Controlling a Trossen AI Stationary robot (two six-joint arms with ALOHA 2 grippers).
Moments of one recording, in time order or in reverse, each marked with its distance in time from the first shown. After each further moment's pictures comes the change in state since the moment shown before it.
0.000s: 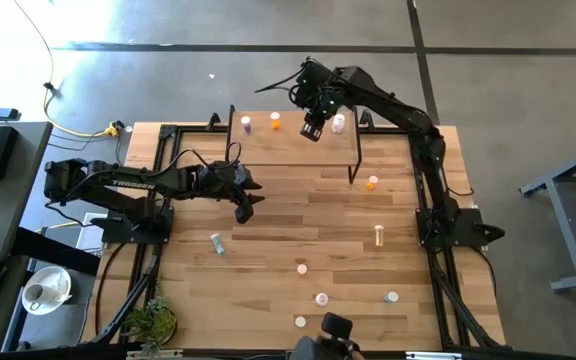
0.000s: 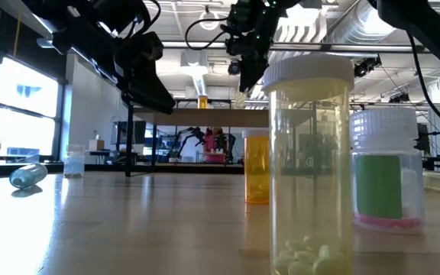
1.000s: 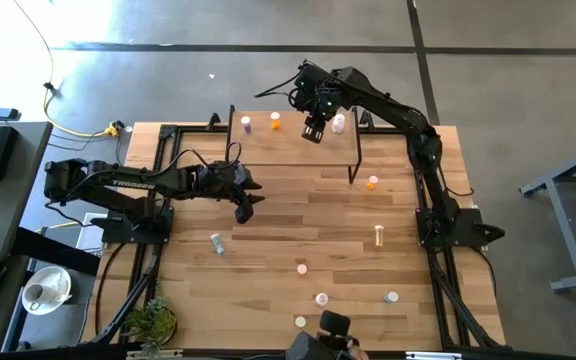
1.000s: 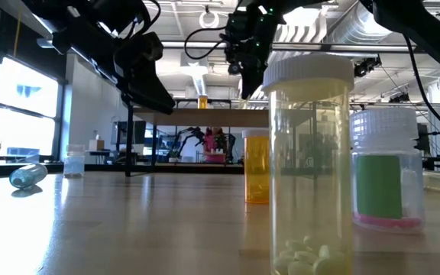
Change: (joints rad) left arm 0.000 0.000 0.000 -0.004 -0.003 0.000; right arm -0.009 0.029 -0.001 -0.022 0.006 -0.058
